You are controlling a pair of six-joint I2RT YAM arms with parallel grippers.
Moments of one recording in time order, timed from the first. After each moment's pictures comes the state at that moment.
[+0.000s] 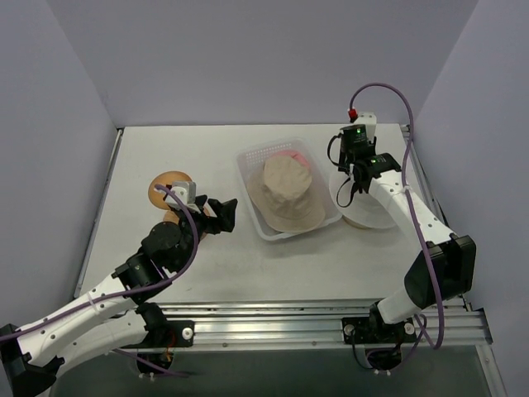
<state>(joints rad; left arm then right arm) -0.94 0.75 0.70 0.07 -0.58 -0.34 0.30 1.52 1.35 -0.54 0.49 0.24</state>
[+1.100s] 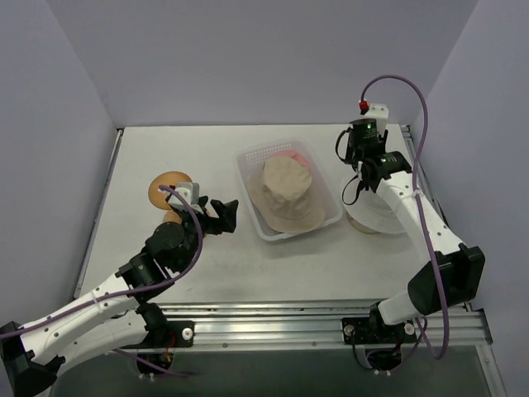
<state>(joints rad) -0.94 0.76 0.68 0.09 -0.59 -0.32 0.27 1.48 1.38 -0.54 0.54 0.23</state>
